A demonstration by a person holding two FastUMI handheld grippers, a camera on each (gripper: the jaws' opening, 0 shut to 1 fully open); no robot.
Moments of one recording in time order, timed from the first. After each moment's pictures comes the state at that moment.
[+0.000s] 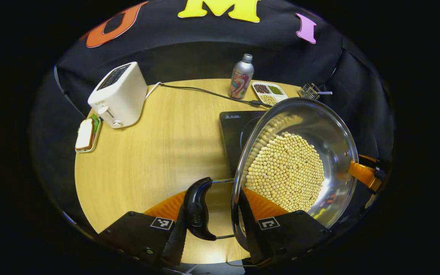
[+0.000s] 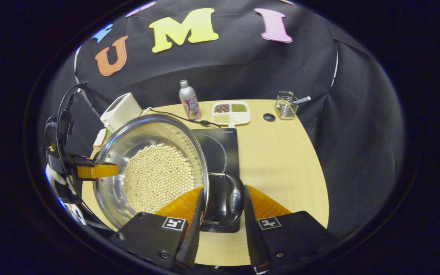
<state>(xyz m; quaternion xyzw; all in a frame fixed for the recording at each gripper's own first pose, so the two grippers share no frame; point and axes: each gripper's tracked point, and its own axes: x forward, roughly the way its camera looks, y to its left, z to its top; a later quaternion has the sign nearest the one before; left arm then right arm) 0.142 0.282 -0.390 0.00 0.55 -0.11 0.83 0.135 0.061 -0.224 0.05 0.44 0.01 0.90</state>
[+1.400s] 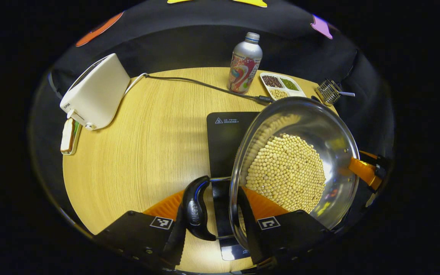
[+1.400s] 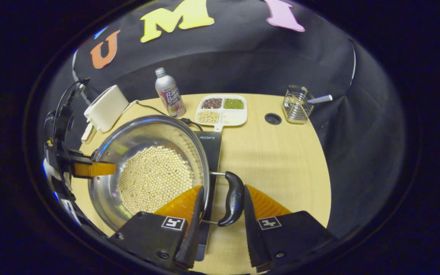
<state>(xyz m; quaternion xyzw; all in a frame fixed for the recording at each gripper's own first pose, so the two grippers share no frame) 0.133 0.279 -0.382 0.00 0.57 -0.08 0.82 0.233 0.019 -0.302 0.02 0.45 0.05 0.89</state>
